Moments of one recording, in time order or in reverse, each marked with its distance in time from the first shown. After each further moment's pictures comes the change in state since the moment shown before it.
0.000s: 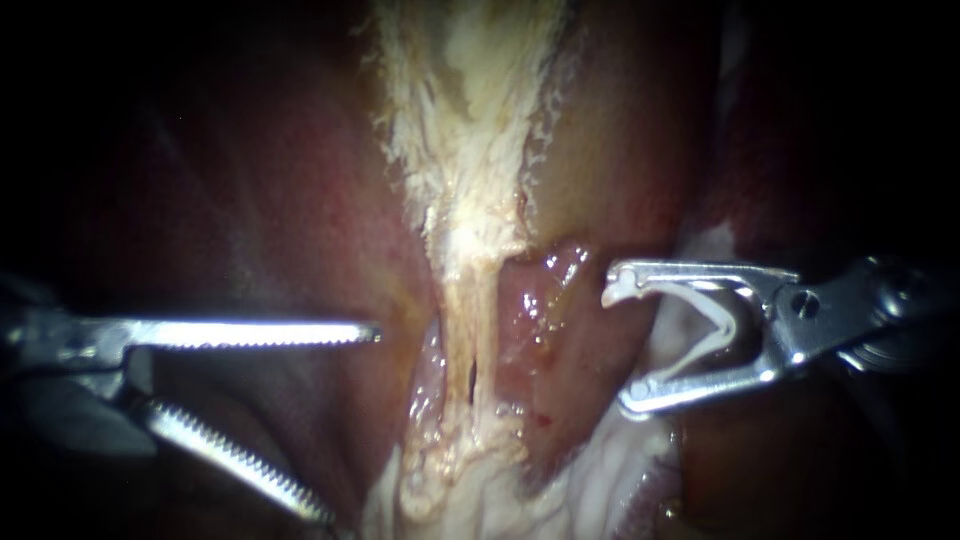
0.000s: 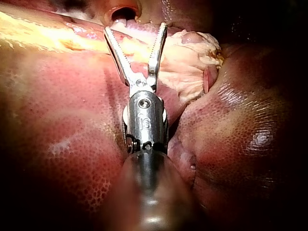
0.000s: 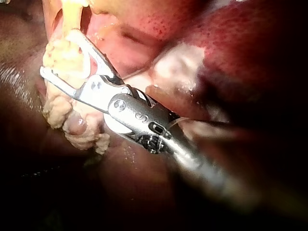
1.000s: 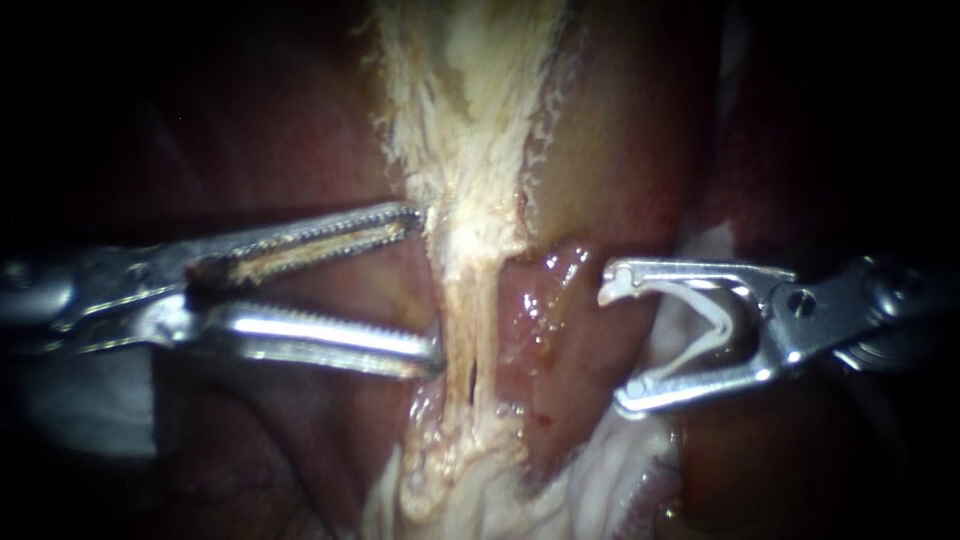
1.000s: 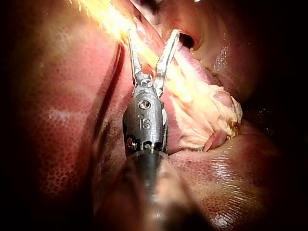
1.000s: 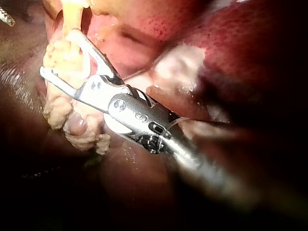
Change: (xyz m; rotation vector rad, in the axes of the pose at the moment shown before) right arm 0.000 0.000 0.000 -0.001 0.001 0.001; left arm -0.002 0.004 0.004 -0.429 0.061 -0.411
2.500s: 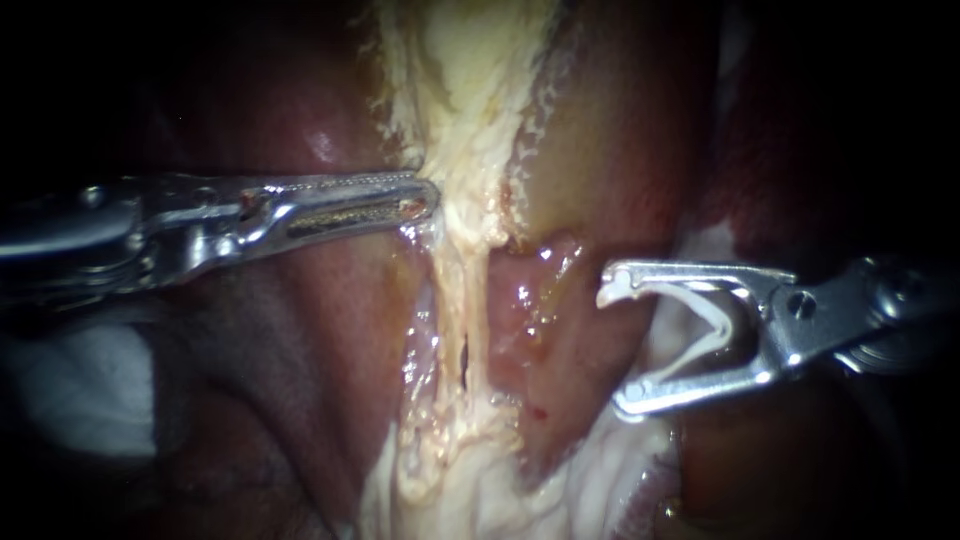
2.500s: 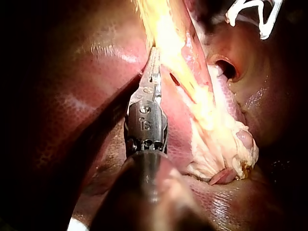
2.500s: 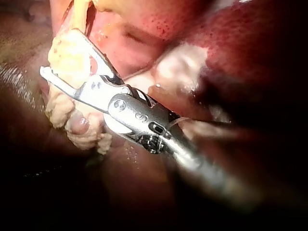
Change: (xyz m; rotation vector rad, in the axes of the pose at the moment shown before) right arm 0.000 0.000 0.000 0.002 0.002 0.000; left arm 0.004 0.005 0.002 -0.230 0.190 -0.258
